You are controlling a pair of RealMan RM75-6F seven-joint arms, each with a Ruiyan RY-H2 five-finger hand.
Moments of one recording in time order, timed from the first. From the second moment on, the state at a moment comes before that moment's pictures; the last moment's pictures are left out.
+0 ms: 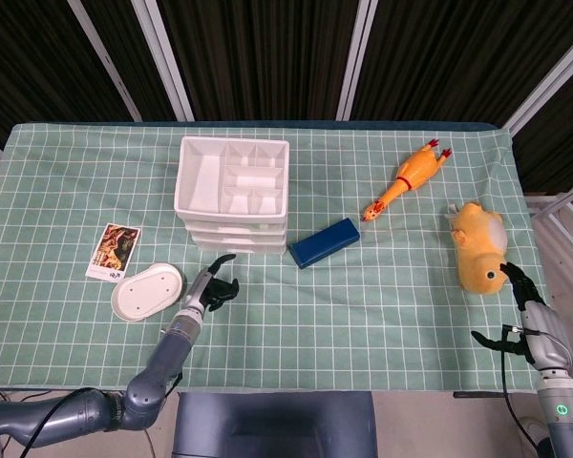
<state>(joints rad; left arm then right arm) -0.66 -1.79 -0.49 -1.61 0.36 0.88 -0.09 0.13 -1.09 0.12 -1.72 -1.33 1.29 0.30</state>
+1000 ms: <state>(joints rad) -0.75 -1.88 -0.57 -1.41 0.25 0.73 -0.25 0.13 -1.08 0.12 -1.72 -1.33 1.28 0.32</state>
